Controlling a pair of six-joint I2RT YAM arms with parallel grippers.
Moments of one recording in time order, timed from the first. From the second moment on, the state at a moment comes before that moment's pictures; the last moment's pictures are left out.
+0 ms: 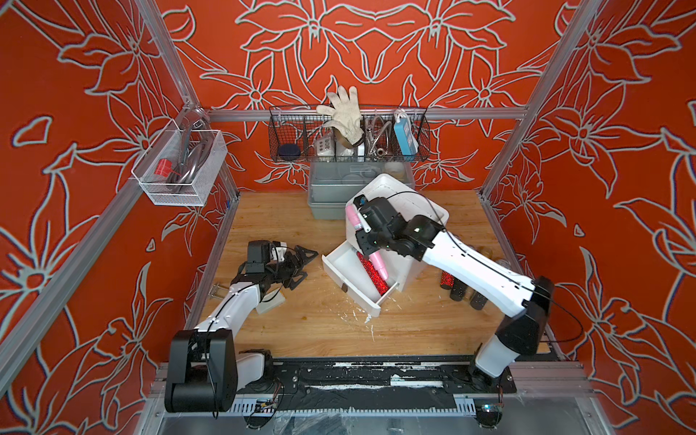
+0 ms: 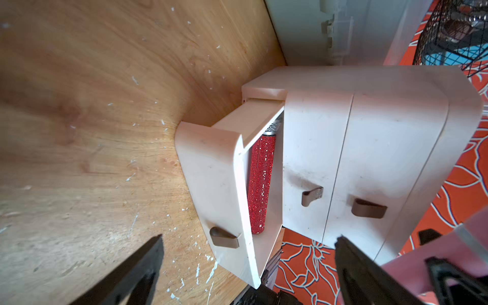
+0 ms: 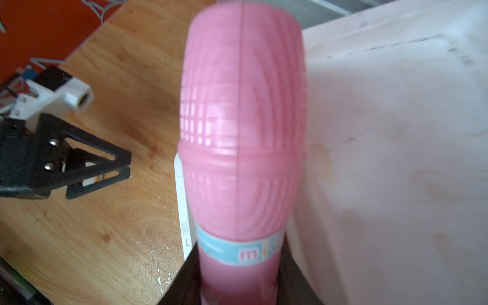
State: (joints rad) left arm 0.07 1.22 0.61 -0.16 0.79 -0.91; right arm 0.88 1.63 1.72 -0.88 0.25 0.23
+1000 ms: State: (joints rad) left arm -0.06 1.16 0.72 -0.33 0.77 -0.84; right arm 0.28 1.12 0.89 -0.80 0.13 0.46
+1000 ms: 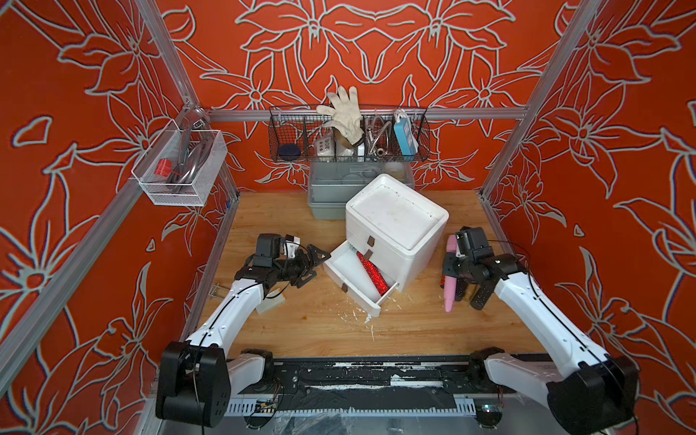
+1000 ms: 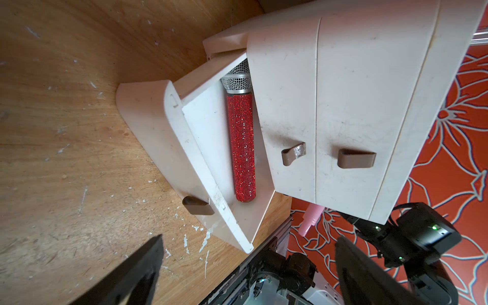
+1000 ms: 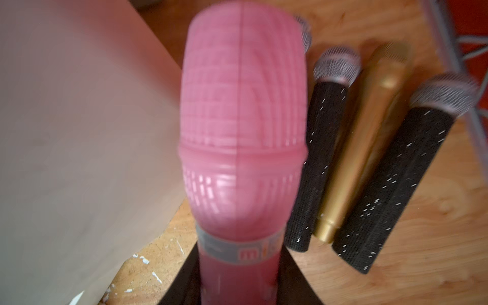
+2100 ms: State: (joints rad) left arm -0.07 1.15 0.72 -0.32 0.75 -0.86; right arm 0.28 1.46 0.73 -0.45 -0.01 0.61
